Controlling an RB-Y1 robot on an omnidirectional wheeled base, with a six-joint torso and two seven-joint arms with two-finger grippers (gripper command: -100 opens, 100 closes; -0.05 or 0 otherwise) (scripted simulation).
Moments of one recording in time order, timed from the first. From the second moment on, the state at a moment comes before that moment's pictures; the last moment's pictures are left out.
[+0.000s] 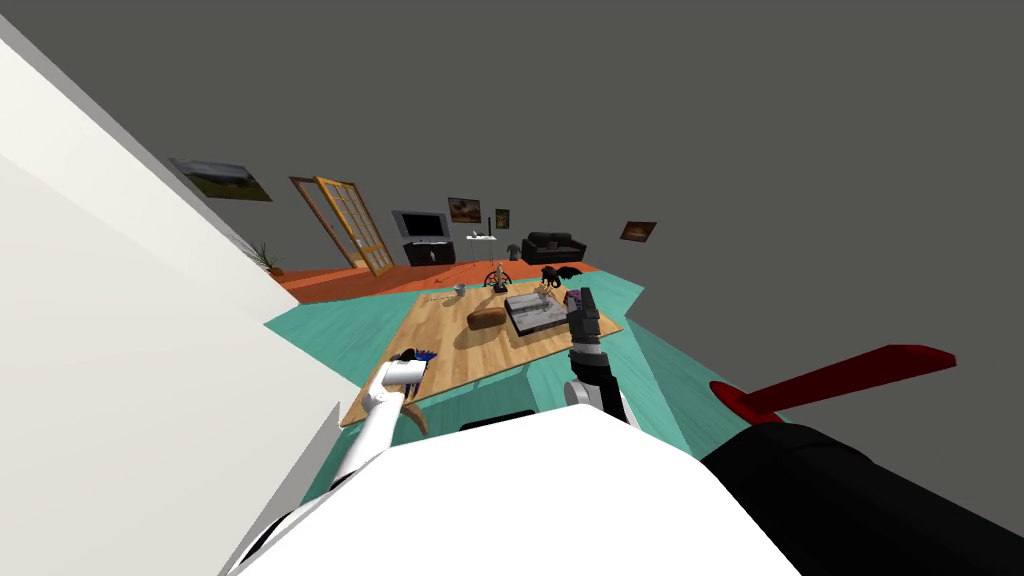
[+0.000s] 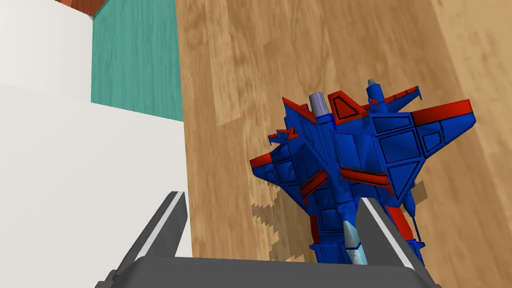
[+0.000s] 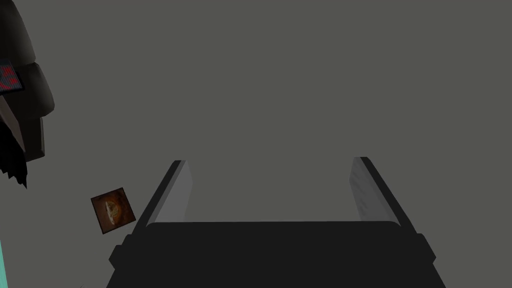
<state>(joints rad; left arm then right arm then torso) -0.20 0.14 0.27 -1.24 -0.43 0.75 1.35 0.54 0.04 0.07 -2.33 0.00 -0.43 0.17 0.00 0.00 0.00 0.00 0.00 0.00</state>
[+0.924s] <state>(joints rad) -0.25 0.12 0.30 -1.08 -0.45 0.86 1.48 0.54 0.04 0.07 -2.33 0.00 -0.43 0.17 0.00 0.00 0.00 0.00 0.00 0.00</state>
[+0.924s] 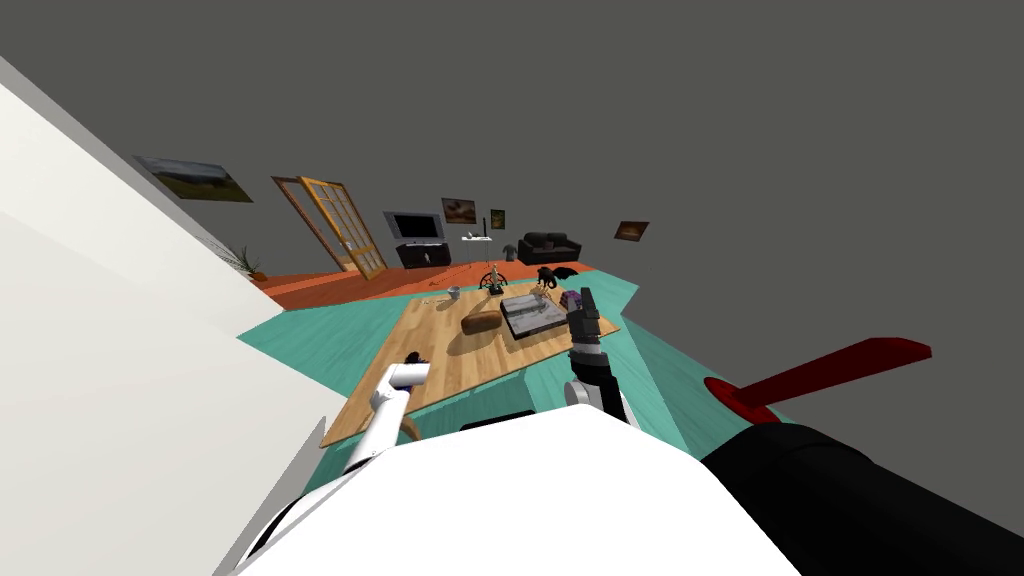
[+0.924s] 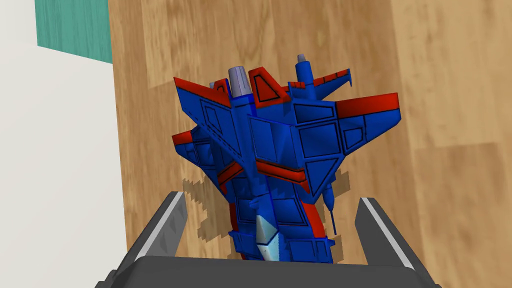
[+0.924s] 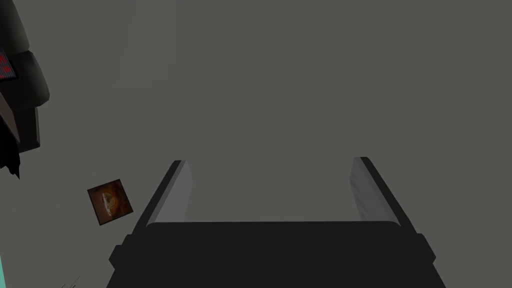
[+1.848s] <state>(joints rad) -0.29 0.12 0.31 -1.10 -0.44 0.90 1.47 0.54 0.04 0.07 -2.33 0.00 -0.43 0.17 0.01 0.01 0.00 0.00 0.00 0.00</state>
